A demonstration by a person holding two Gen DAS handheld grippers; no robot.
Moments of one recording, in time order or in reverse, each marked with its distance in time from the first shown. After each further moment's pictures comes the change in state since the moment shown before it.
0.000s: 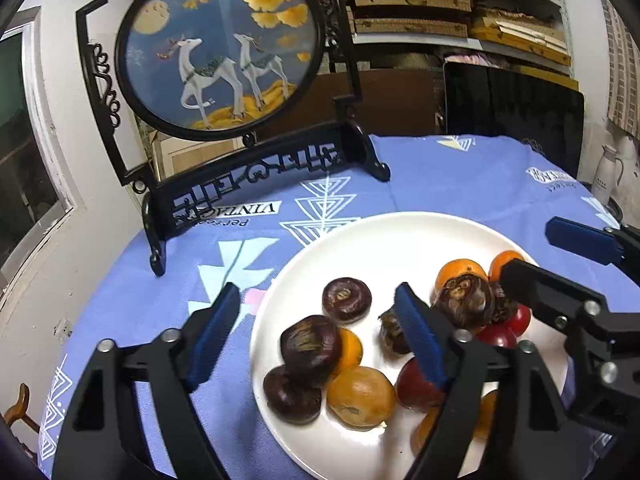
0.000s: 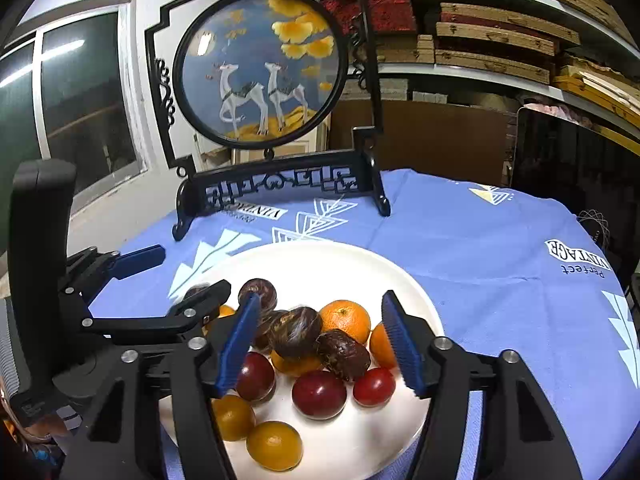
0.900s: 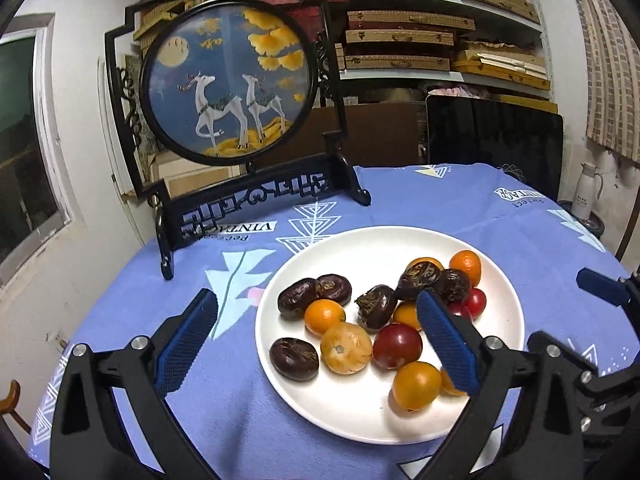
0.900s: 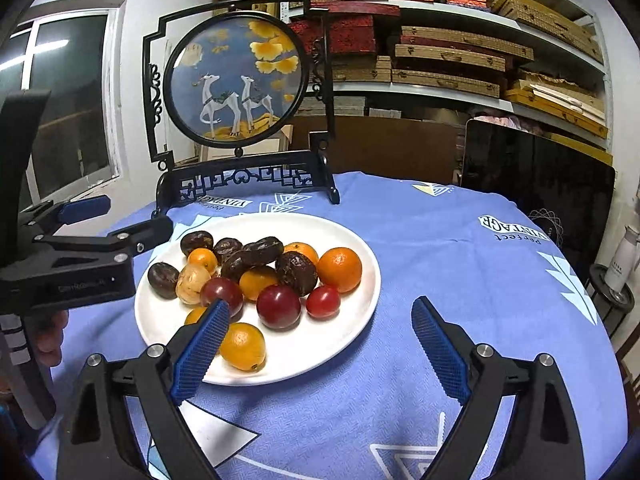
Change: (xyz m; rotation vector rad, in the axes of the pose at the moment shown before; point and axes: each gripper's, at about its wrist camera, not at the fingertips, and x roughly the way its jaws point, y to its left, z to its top) left arm -0.058 0.003 -0.025 -0.010 -0.121 -0.052; right arm -0.059 -0.005 -0.070 -0.019 -0.055 -0.164
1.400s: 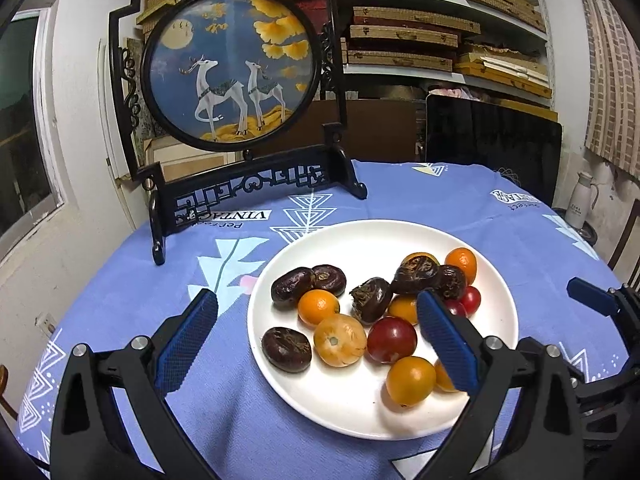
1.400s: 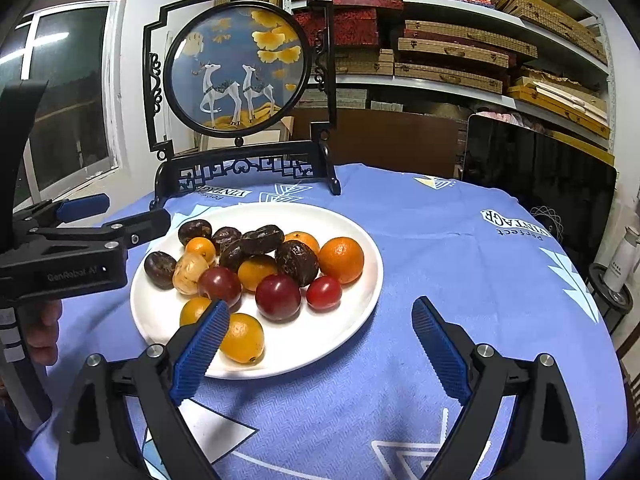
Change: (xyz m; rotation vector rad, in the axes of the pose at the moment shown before) left arm 0.003 0.005 -0.005 -0.047 0.022 -0.030; right arm 0.003 0.000 -0.003 -0.008 0.015 0.001
